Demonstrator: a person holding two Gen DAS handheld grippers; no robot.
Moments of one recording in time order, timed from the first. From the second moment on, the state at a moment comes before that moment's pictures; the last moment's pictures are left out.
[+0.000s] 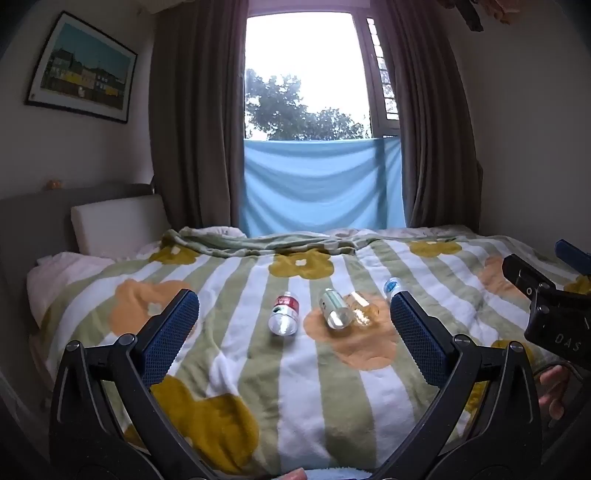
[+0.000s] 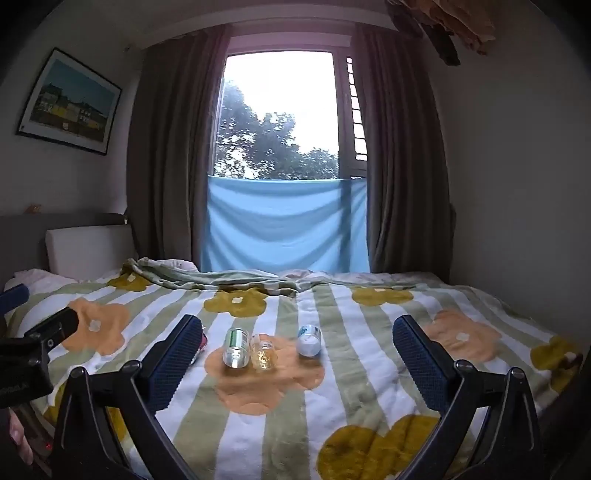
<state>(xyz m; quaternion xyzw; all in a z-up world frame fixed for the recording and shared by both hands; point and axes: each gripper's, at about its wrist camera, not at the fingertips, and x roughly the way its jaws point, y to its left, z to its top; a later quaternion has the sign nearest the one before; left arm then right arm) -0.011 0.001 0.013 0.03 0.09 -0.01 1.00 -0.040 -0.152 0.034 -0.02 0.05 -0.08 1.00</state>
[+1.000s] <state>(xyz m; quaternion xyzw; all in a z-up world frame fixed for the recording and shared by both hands) -0.019 0.005 0.018 0.02 0.09 -0.02 1.00 -0.036 -0.151 0.035 -0.02 0.06 -0.06 1.00</state>
